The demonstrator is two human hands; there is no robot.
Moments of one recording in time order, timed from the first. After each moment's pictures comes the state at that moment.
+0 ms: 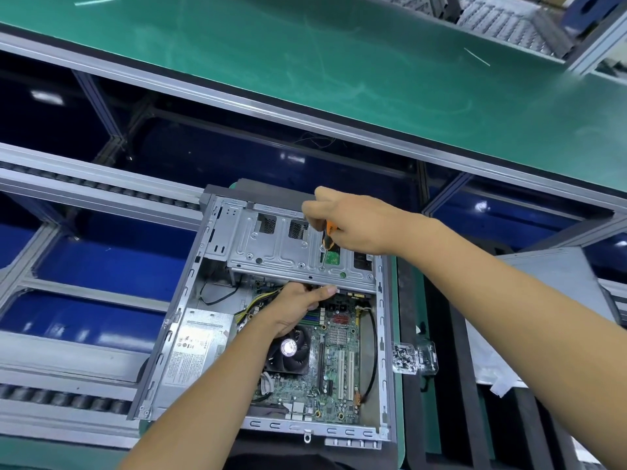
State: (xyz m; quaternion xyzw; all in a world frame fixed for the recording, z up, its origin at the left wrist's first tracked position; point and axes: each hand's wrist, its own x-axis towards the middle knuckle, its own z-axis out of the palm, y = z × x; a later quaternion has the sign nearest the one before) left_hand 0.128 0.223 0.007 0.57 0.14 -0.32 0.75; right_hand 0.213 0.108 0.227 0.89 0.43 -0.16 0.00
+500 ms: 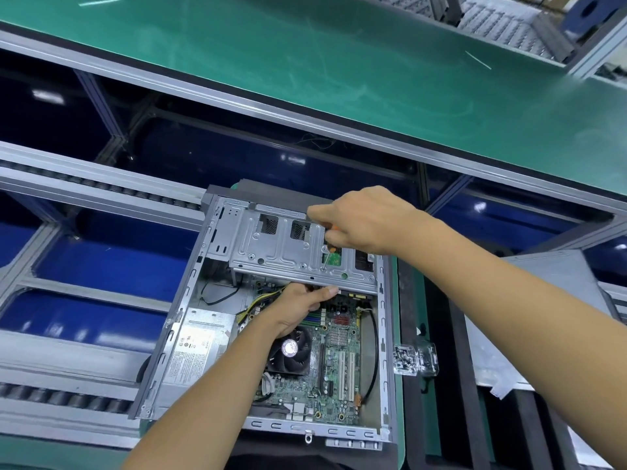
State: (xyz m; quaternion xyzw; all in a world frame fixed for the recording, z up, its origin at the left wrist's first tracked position) left_hand 0.127 0.224 0.002 0.55 0.12 -0.31 0.77; right_hand 0.214 0.104 0.223 0.89 0.45 -0.06 0.11
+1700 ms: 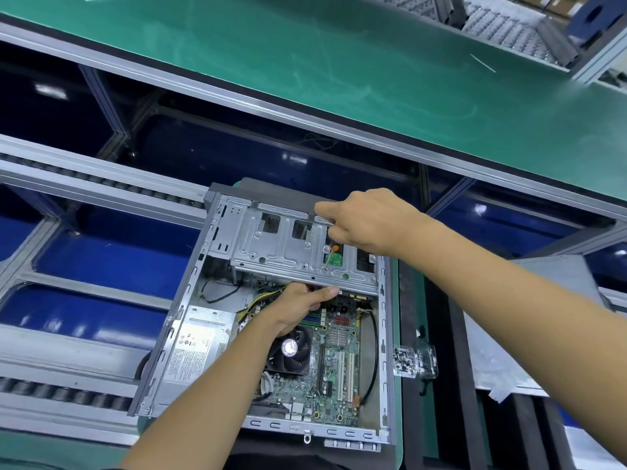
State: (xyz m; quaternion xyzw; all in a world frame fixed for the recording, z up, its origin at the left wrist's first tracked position) left_hand 0.126 0.227 0.012 0.53 0.10 -0.31 0.78; right_hand 0.220 0.100 0.220 0.89 0.43 -0.07 0.11
